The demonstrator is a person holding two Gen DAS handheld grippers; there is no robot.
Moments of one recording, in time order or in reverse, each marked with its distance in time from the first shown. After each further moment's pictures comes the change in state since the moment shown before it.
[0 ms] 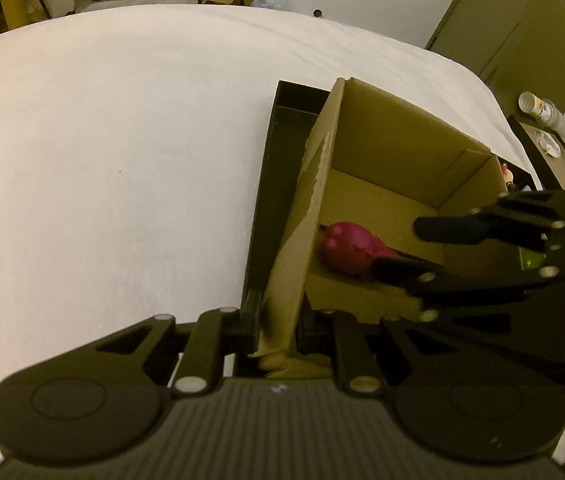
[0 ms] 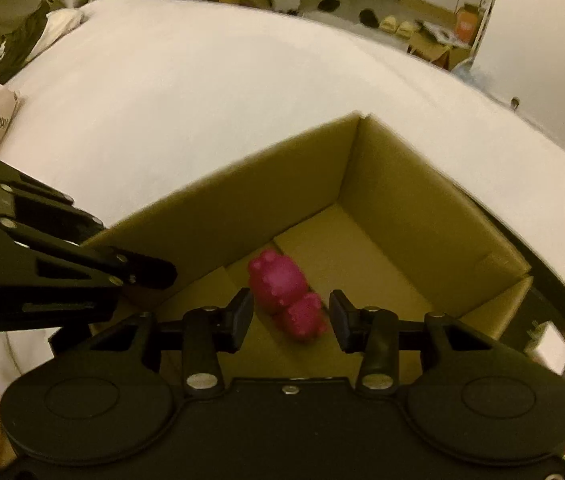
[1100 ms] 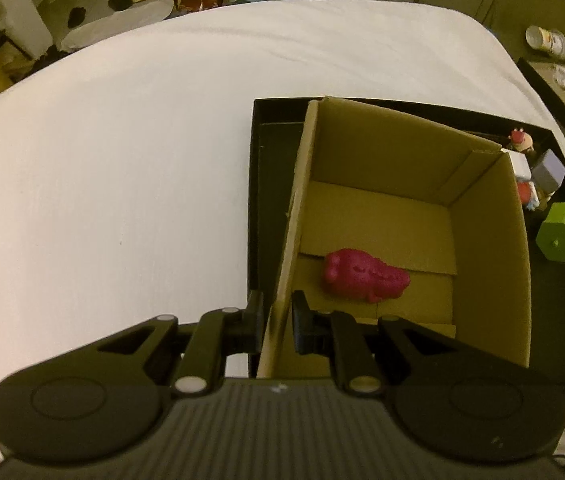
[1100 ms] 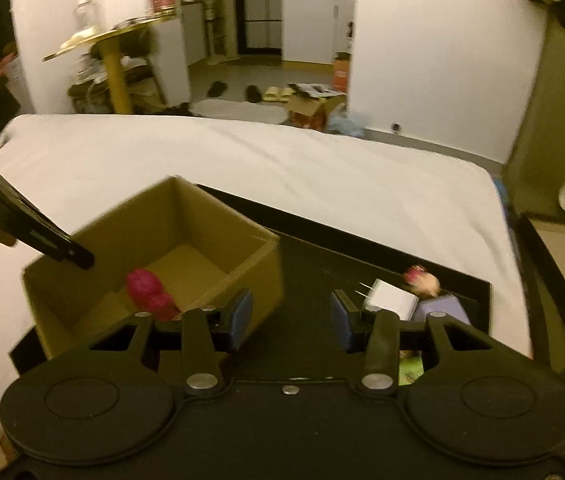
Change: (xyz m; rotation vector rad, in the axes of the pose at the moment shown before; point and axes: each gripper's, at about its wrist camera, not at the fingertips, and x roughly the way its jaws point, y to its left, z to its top) left arm 0.011 -0.048 0.052 0.205 0.117 0.149; right arm -0.087 -0.091 -0.089 0.272 -0.263 -0.196
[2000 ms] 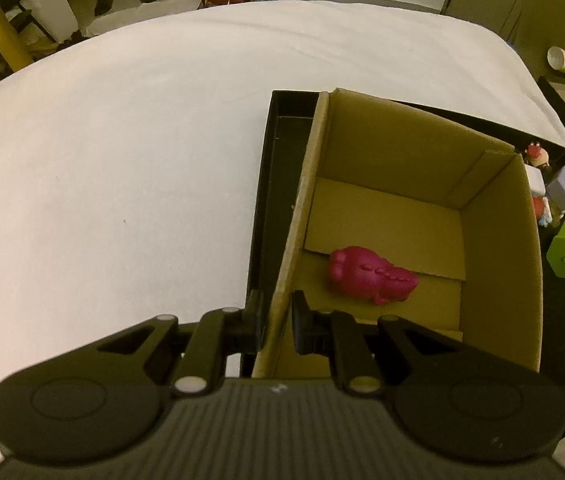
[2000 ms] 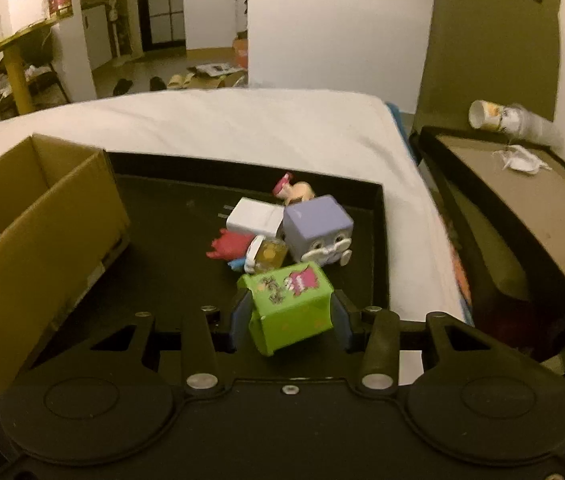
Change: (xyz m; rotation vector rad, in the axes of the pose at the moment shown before) left arm 0.004 0.002 -0.012 -0.094 -0.025 0.024; right arm 0.027 -0.068 -0.070 0.152 0.040 -0.199
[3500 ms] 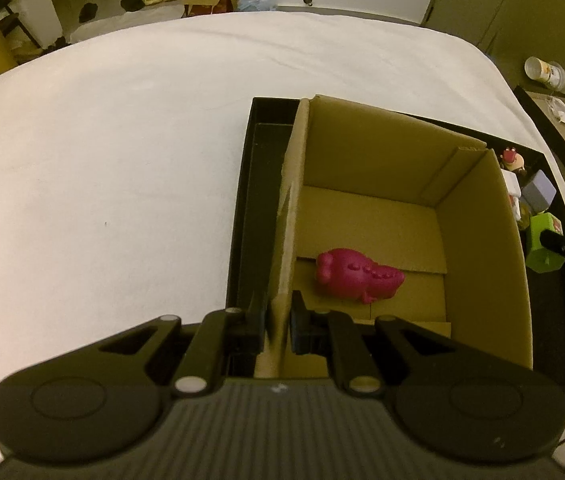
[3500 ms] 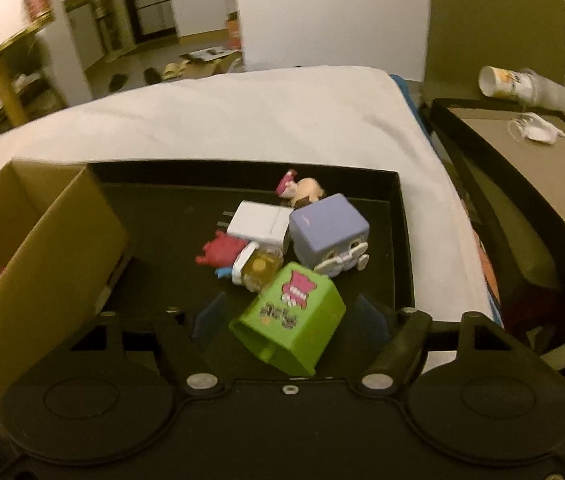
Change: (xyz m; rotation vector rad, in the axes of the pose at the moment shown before) left arm -0.005 0.013 -0.011 0.012 -0.044 -0.076; right arm 0.026 -0.003 0.023 0.107 0.069 0.027
